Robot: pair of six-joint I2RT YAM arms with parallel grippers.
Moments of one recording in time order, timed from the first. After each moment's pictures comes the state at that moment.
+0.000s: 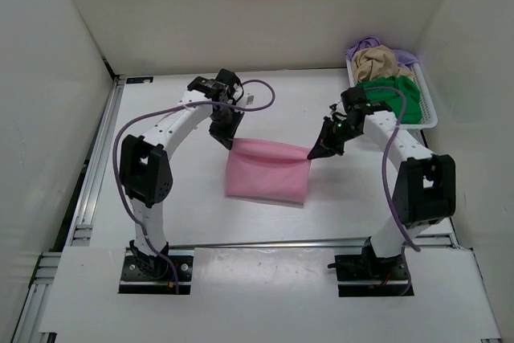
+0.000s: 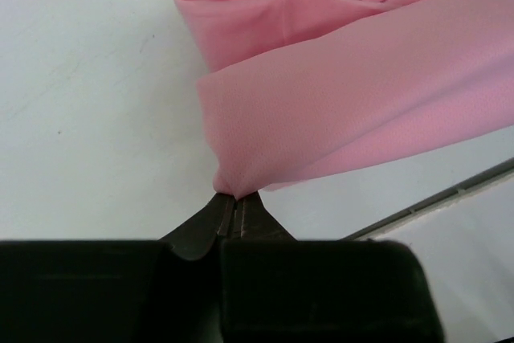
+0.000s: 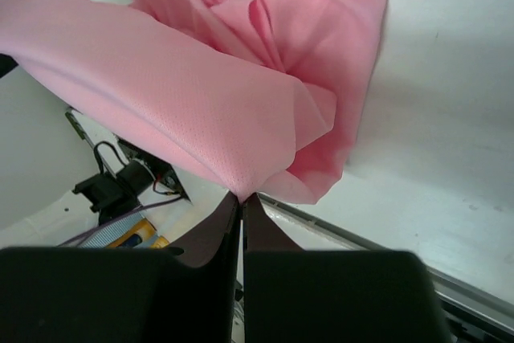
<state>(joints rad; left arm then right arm) -0.49 1.93 1.80 -1.17 0.15 -0.01 0.22 1.61 1.25 -0.89 -0.58 0.50</state>
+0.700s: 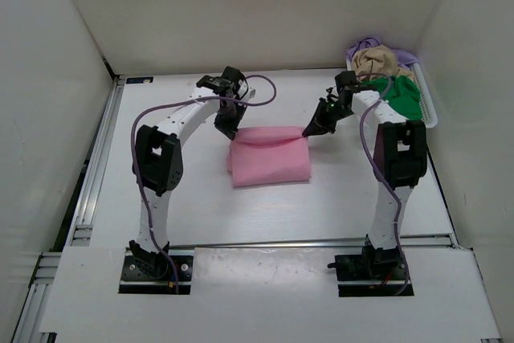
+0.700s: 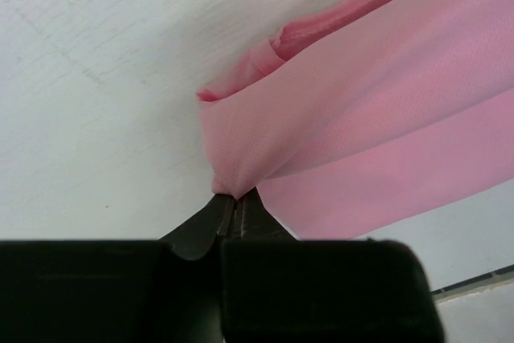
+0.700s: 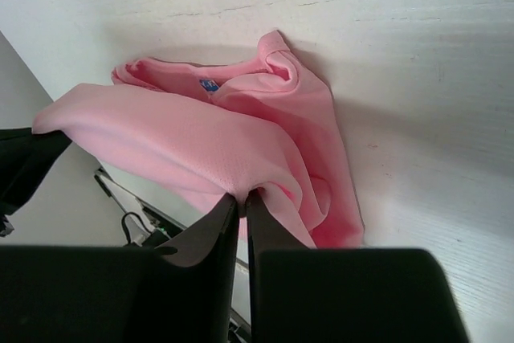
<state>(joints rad) -0.47 2.11 1.90 -1.04 0.07 -0.01 0.17 2.04 1.61 -0.79 -0.58 0.54</state>
